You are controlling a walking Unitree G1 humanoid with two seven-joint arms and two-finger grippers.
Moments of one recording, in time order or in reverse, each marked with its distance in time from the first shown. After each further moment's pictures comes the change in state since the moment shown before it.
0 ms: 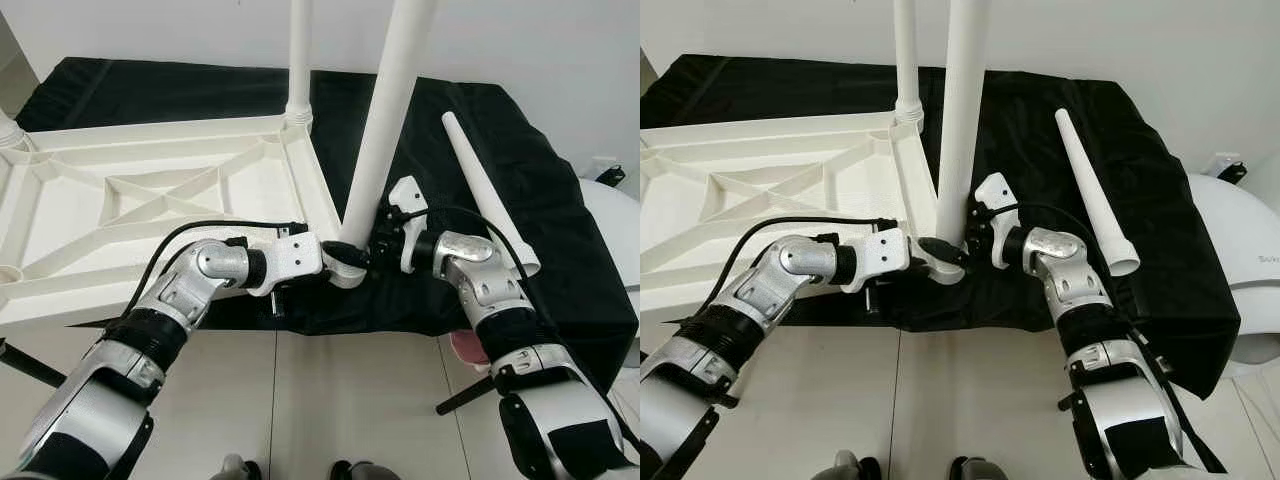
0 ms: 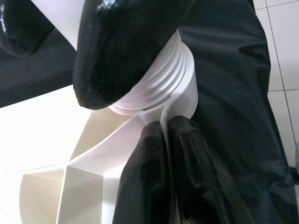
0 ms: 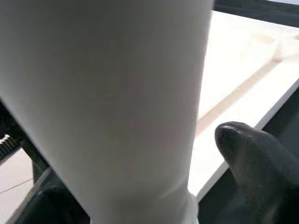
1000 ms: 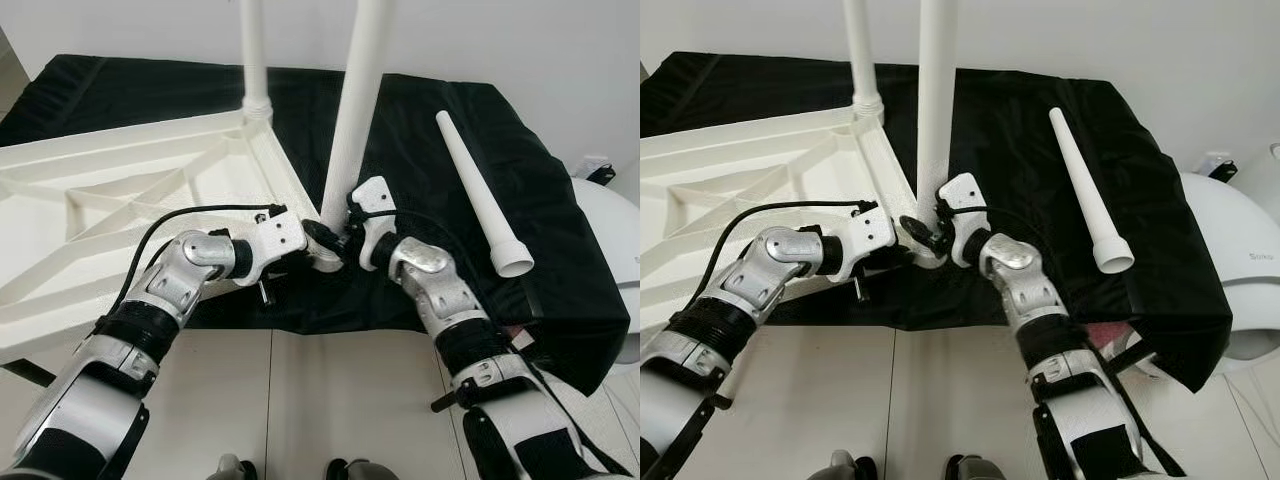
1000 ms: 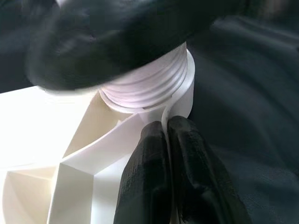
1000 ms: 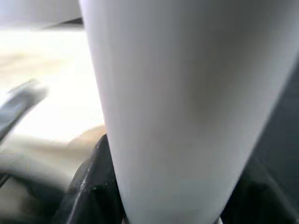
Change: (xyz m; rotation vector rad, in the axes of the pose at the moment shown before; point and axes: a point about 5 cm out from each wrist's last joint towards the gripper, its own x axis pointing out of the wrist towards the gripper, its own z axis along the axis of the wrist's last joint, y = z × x) left arm 0.004 0.020 -0.005 -0.189 0.047 0.153; right arm 0.048 0.028 -0.003 0.151 -0.051 -0.658
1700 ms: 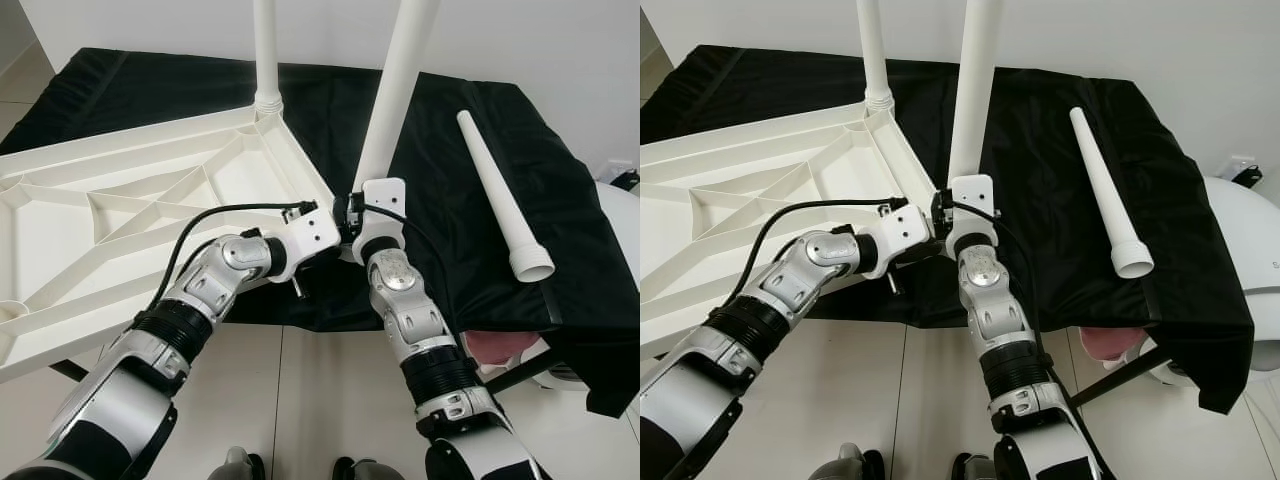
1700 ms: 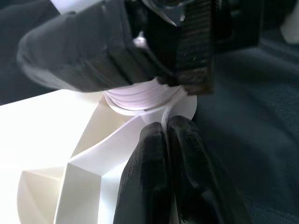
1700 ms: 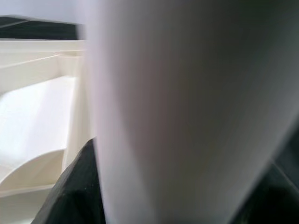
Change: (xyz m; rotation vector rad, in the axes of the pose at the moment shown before) left arm 0.017 -0.012 0.019 0.055 -0.067 0.011; right arm -0.014 -0.014 0.012 -0.114 -0.044 -0.202
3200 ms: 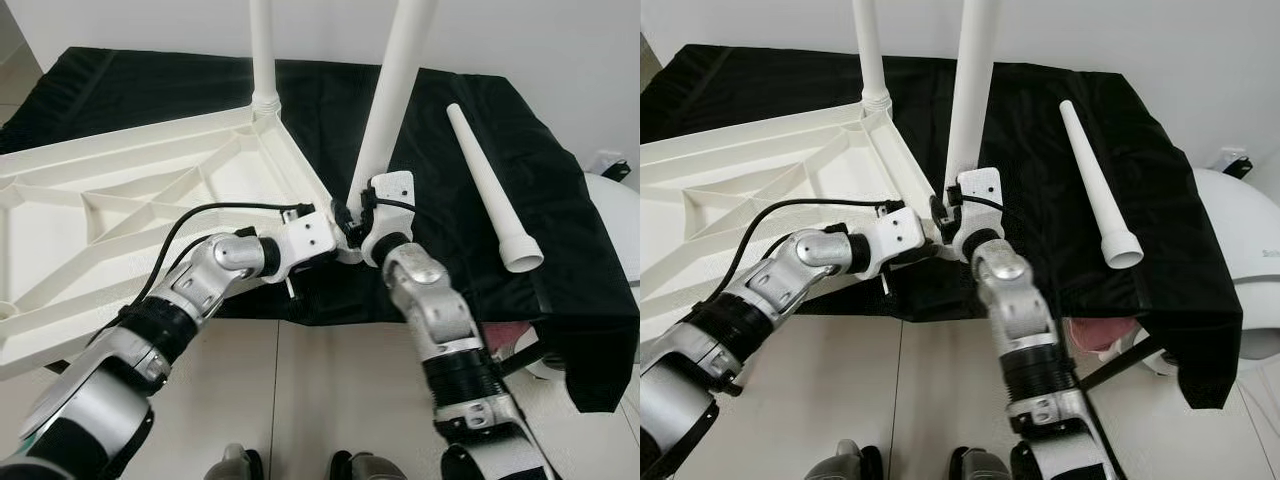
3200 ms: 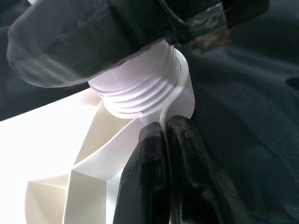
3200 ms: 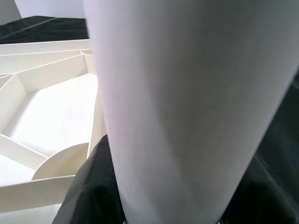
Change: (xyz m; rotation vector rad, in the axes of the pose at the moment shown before) left arm -0.002 -0.009 0.001 0.040 0.001 -0.067; right arm -0.012 -0.003 0.003 0.103 0.075 0.032
